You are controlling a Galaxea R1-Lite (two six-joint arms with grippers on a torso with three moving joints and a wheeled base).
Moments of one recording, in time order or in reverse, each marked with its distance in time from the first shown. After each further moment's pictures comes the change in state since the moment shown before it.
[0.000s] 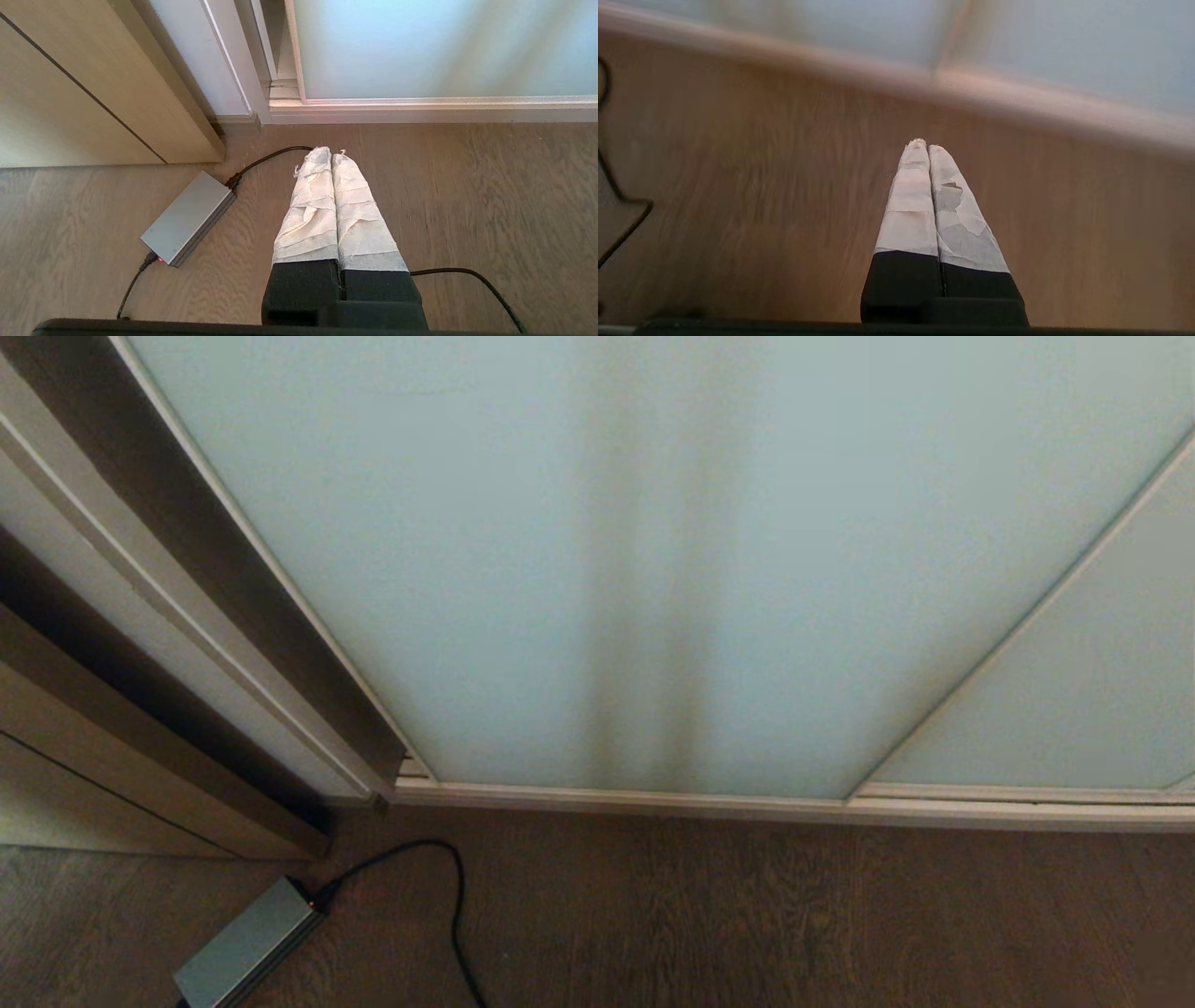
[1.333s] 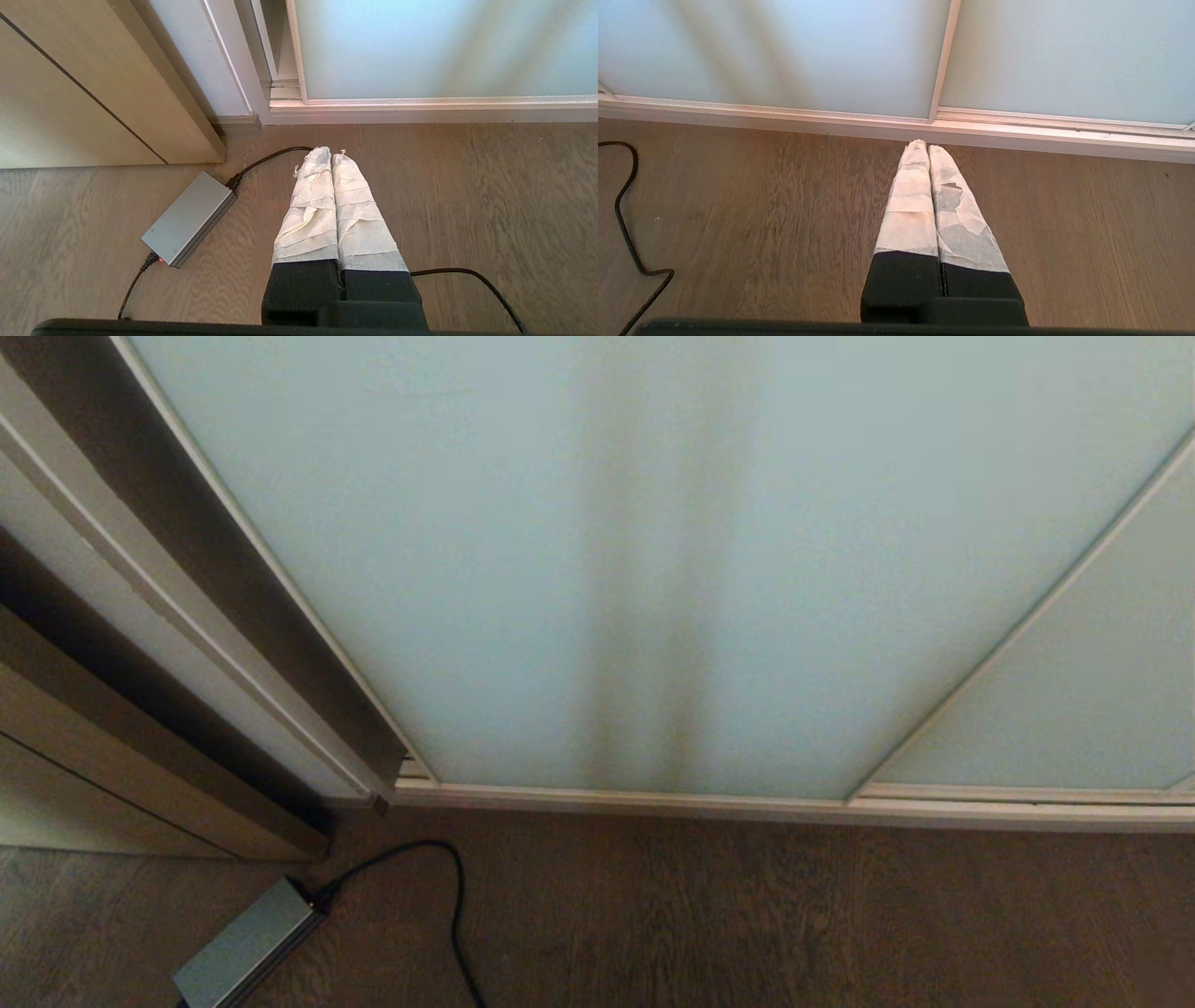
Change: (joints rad) left arm 0.000 0.000 0.000 0.000 0.000 0.000; right arm 0.077 -0.281 0.004 0.125 -0.095 0.129
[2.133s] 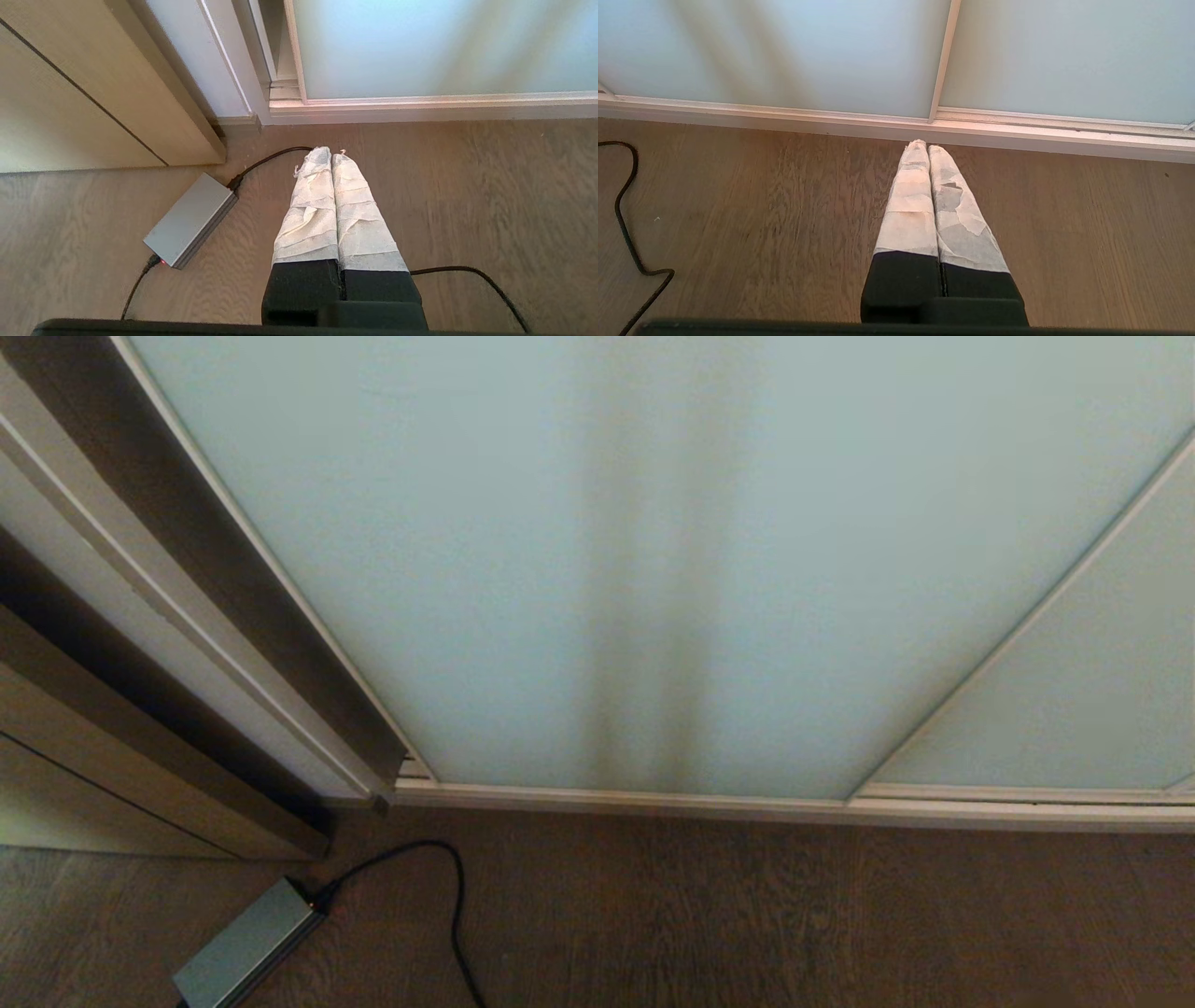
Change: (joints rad) left arm 0.000 0.001 0.000 0.003 -0.001 0.016; right arm 0.000 0.000 0.000 0.000 0.000 0.000
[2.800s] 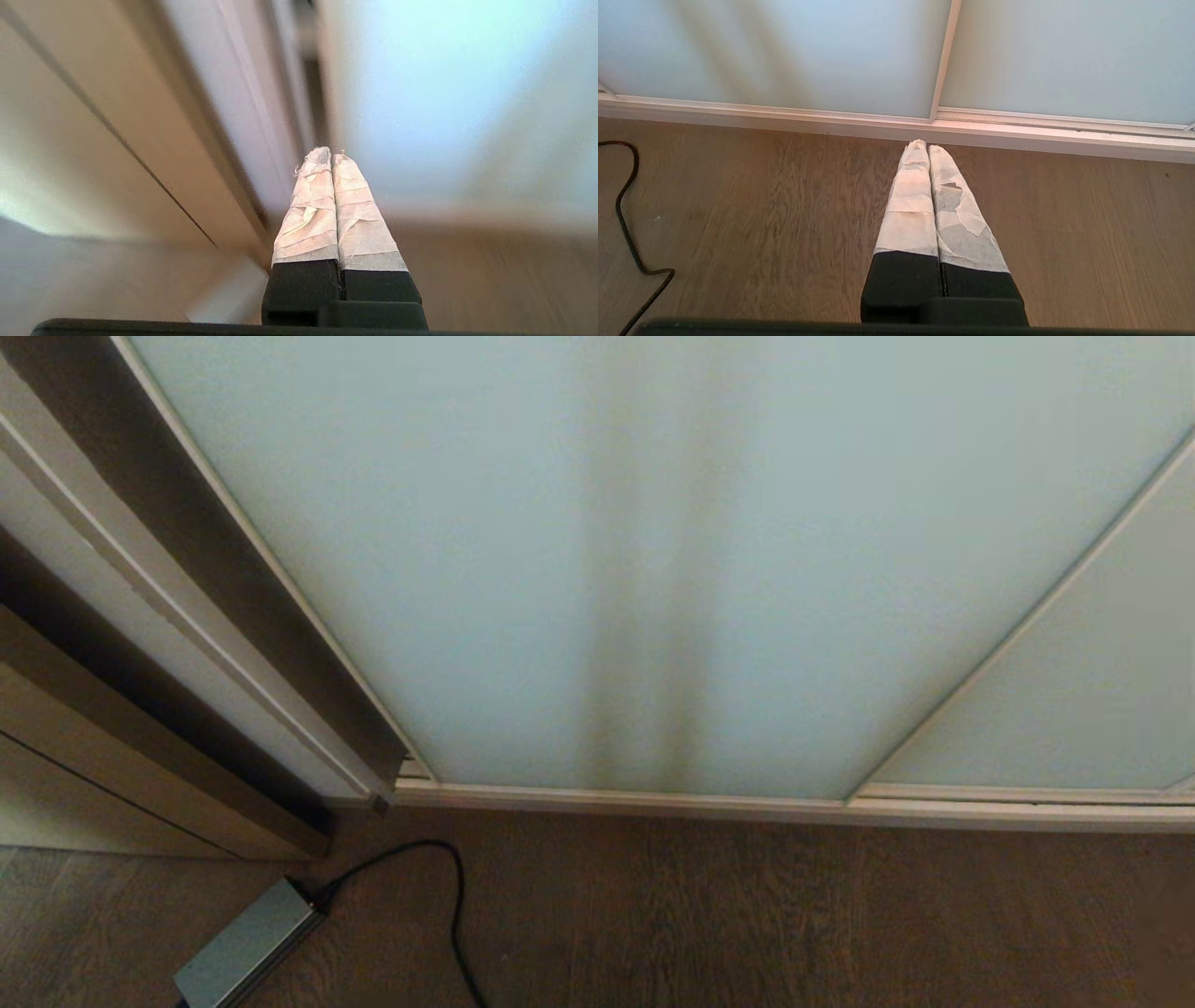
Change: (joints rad) left arm 0.003 0.263 -0.445 -0.080 0.146 0.010; right arm 0.000 0.000 0.000 0.000 0.000 0.000
